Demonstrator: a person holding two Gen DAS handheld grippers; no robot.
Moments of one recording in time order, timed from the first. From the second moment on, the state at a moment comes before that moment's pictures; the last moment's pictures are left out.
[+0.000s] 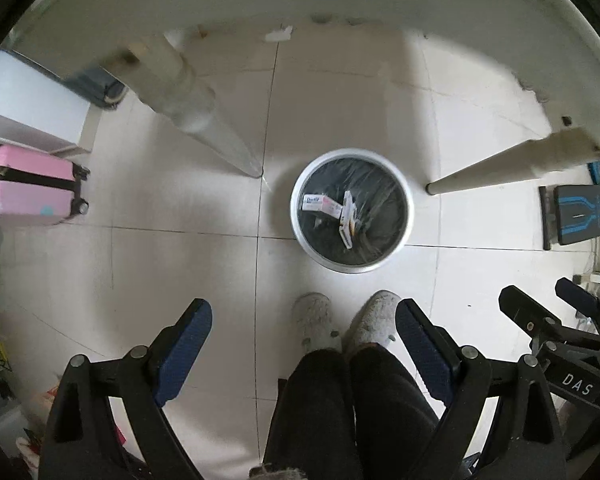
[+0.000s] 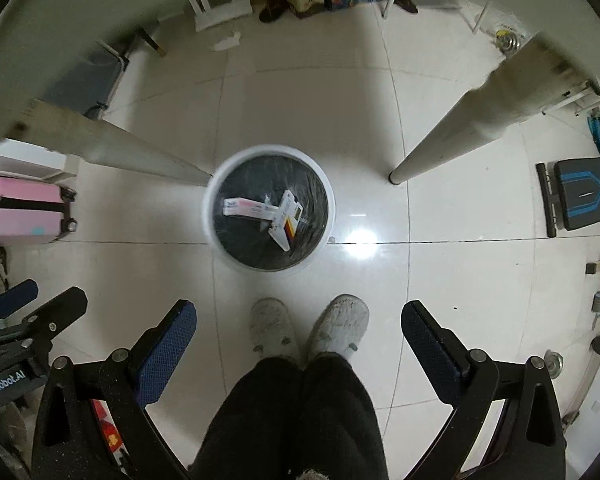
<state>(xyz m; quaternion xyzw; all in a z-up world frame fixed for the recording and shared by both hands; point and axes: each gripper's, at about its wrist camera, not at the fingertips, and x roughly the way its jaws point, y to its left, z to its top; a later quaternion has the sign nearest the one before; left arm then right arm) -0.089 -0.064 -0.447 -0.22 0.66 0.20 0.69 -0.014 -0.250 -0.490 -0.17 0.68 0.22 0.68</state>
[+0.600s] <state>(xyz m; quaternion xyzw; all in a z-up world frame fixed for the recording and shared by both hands) -0.017 -0.018 -0.238 -0.19 0.56 0.25 0.77 0.059 -0.215 -0.236 -0.13 0.63 0.25 0.72</state>
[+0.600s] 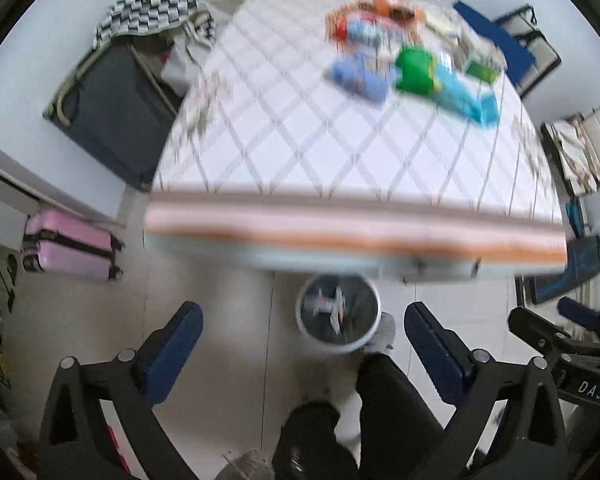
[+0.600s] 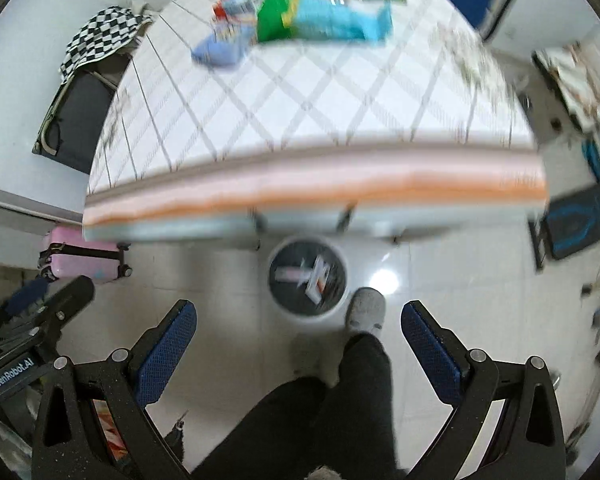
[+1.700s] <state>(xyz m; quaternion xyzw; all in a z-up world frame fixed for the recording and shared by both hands) 0.186 0.116 -0.311 -0.45 0.51 0.39 0.62 0.387 -0.048 -0.339 -0.27 0.68 0.28 0.62</state>
